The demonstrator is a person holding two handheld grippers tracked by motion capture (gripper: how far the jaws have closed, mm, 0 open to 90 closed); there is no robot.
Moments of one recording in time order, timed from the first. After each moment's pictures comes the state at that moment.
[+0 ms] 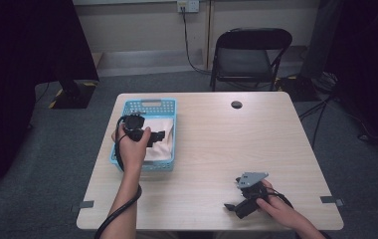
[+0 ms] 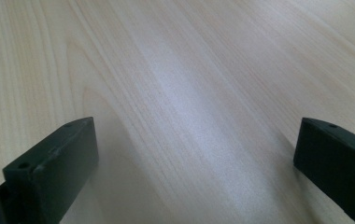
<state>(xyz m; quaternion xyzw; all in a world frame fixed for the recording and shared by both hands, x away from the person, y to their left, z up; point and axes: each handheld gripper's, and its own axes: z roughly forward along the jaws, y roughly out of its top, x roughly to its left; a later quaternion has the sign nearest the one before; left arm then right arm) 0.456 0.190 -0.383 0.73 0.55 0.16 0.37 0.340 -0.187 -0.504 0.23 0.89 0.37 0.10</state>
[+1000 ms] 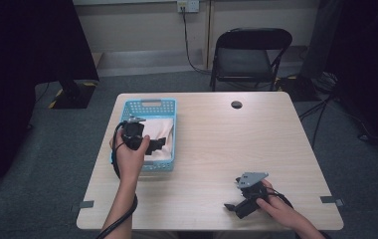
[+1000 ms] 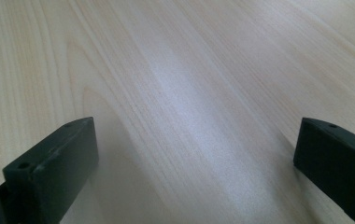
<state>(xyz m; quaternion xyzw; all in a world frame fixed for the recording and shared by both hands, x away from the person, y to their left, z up) 0.427 0.190 -0.380 0.75 0.52 0.16 0.38 0.340 -0.187 -0.504 0.23 0.89 0.37 0.10</state>
